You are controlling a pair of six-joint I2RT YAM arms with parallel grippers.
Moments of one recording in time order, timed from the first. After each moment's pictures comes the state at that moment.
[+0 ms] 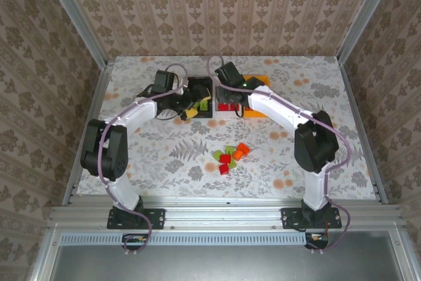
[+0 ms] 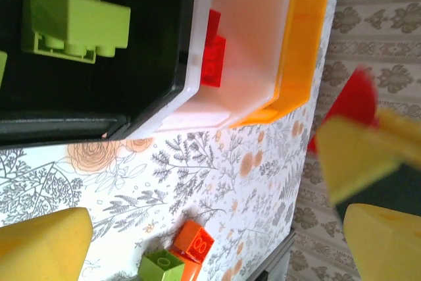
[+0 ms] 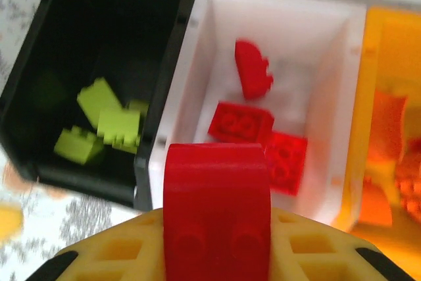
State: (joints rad) left arm -0.36 1.75 1.21 -0.28 0.70 -0.86; right arm 0.58 1.98 1.71 -0.62 0.23 0.35
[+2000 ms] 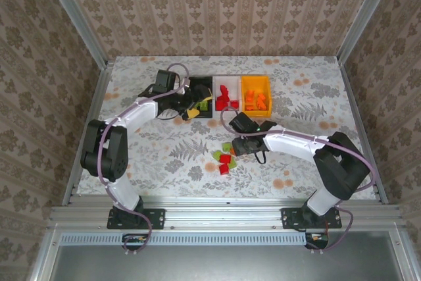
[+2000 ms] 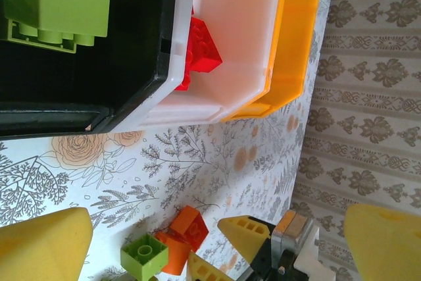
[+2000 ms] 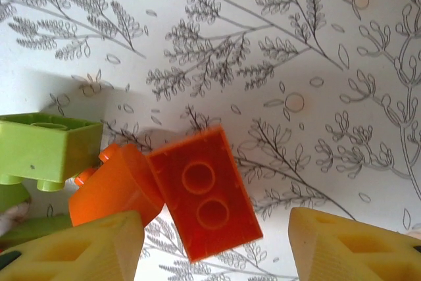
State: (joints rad) left arm -0.38 1.74 1.21 -0.28 0.71 -0.88; right arm 0.69 1.62 0.96 -0.56 0.19 0.44
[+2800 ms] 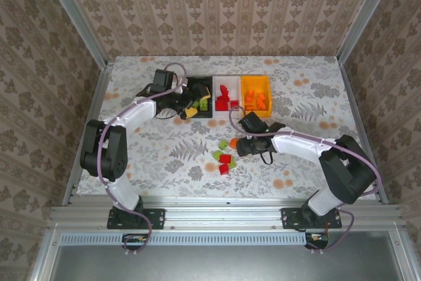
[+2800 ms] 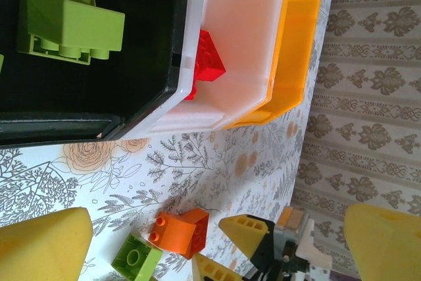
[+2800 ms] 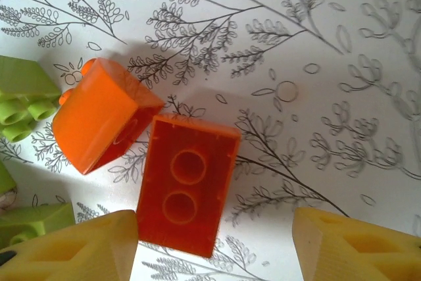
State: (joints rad) left arm -0.36 1.74 1.21 -0.28 0.71 -0.88; right arm 0.63 1.57 0.86 -0.48 0.08 0.40
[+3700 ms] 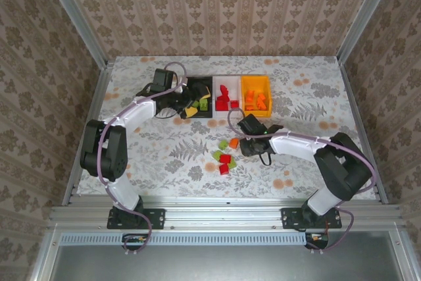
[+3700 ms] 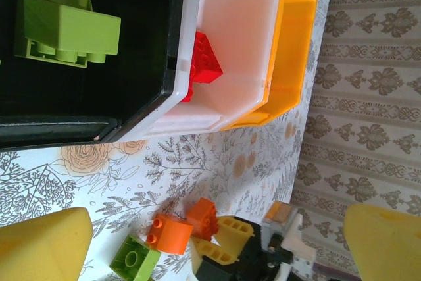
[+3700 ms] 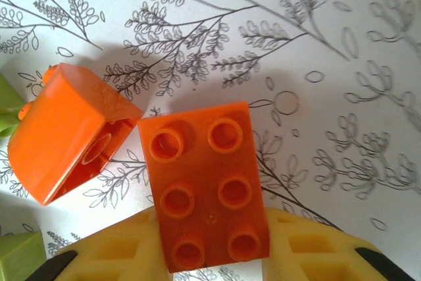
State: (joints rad) left arm -0.36 1.74 1.22 -0.28 0.71 -0.88; right arm 0.63 1.56 0.83 -0.43 0.14 0.40
